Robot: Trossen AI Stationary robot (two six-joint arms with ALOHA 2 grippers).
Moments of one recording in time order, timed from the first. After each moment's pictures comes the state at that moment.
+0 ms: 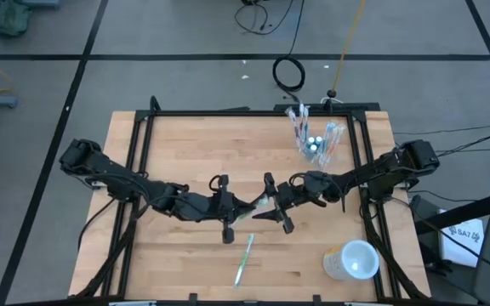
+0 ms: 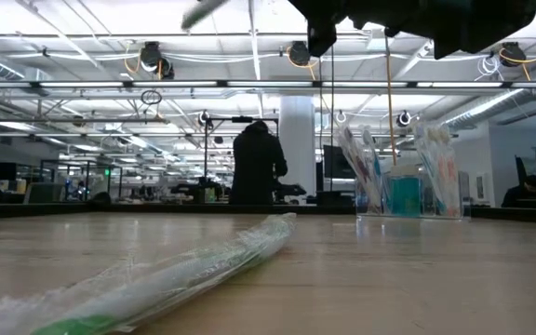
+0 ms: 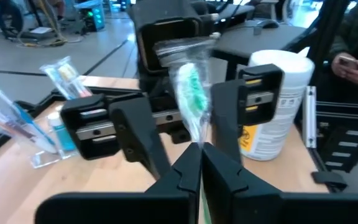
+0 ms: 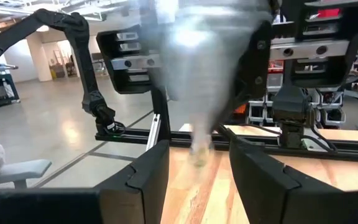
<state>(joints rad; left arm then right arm) -0.39 1.52 1.10 0.17 -0.46 -0.14 0.18 1.56 0.71 0.95 -0.19 0.12</state>
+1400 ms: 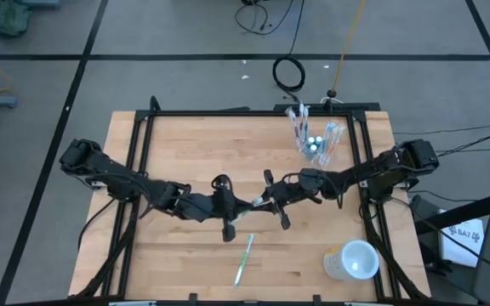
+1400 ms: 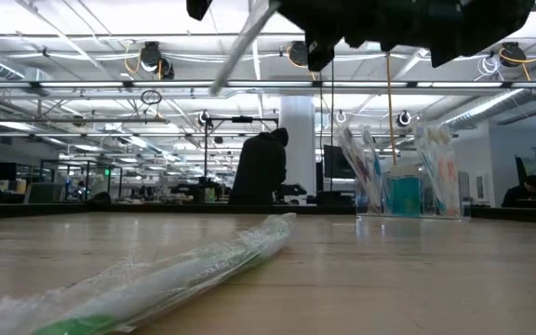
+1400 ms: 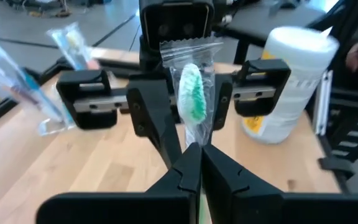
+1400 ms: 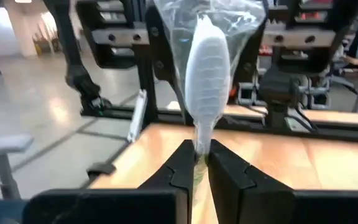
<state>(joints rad) -0.38 1.52 1.10 0.07 -0.47 -0.24 0.13 1.56 0.71 0.84 -0.19 0.06</state>
